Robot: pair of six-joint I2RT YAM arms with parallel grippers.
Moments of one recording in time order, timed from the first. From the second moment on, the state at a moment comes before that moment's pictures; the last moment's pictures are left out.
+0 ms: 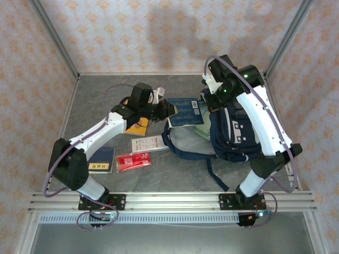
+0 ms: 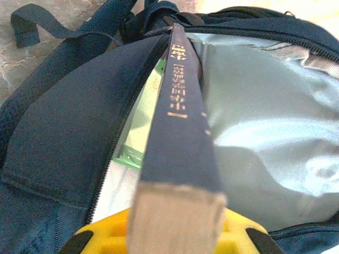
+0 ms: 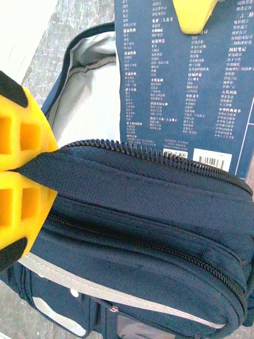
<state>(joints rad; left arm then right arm) -0.48 1.54 1.22 -0.28 0.58 -0.89 0.48 1.66 2.12 -1.64 0.01 0.03</state>
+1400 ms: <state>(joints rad) -0.64 1.62 1.25 -0.19 0.59 -1.03 0.45 1.74 2.09 -1.49 -0.02 -0.07</state>
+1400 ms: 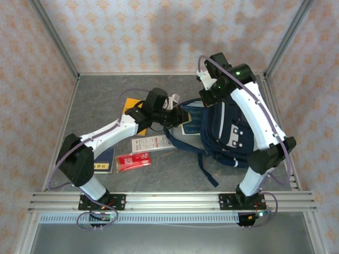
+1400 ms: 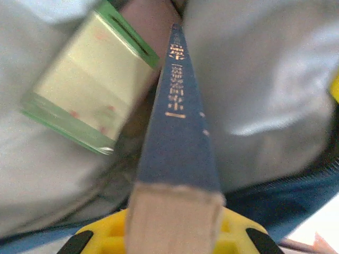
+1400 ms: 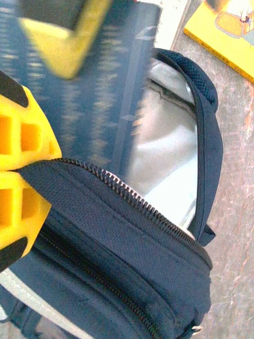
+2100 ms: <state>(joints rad) -0.72 1.82 1.35 0.01 0.52 -1.20 0.44 1.83 2.17 -1.40 -0.10 -0.02</state>
